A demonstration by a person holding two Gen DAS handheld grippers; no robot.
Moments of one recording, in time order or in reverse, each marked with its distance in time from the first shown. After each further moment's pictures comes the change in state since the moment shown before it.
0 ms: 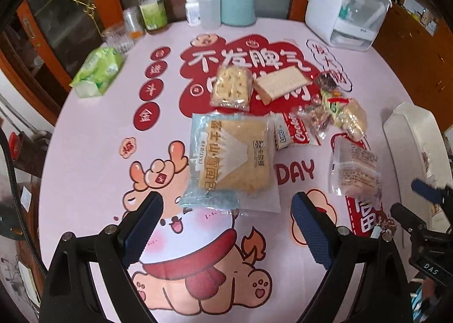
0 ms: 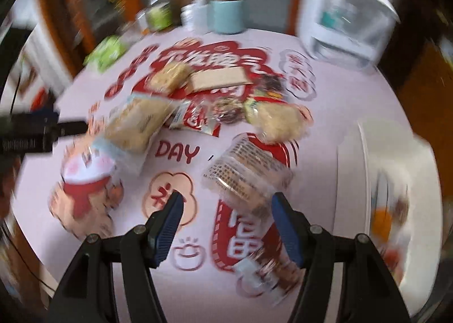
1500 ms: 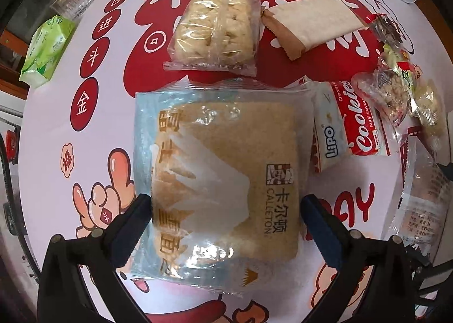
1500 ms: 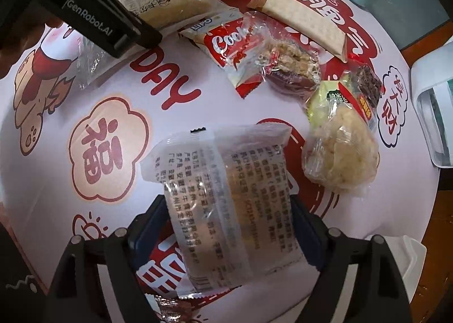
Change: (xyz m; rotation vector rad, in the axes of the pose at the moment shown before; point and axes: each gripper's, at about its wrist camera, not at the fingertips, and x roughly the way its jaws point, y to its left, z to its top) left arm 0.170 -0.030 0.063 0.023 0.305 0.091; right arm 0.136 0.011 0.023 -0.591 0.342 0.082
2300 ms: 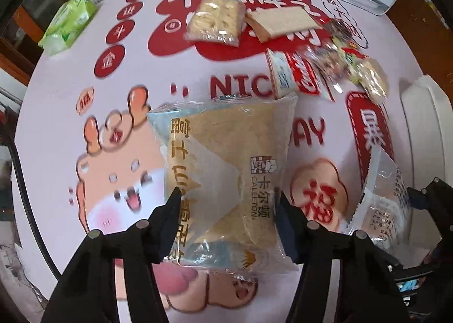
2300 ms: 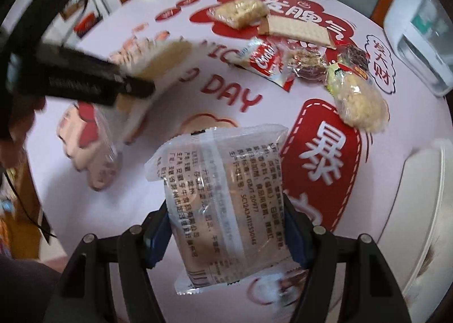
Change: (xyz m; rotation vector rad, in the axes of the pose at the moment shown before) left arm -0.063 0.004 -0.123 -0.046 -0.076 -0.137; right arm -0.065 0.070 -0.049 0.336 -0.197 0.153
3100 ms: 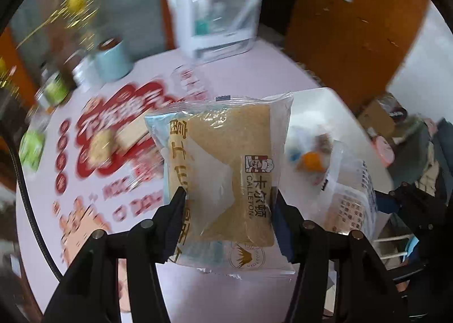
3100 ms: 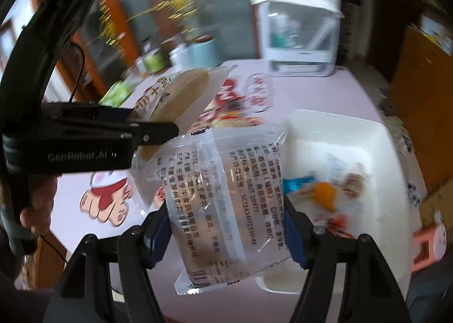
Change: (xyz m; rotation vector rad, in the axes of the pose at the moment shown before) left arm -0.168 -0.203 0.002 0.382 -0.310 -0.178; right arm -0.193 -0.096 -0.107 0.407 -0.393 -0.140
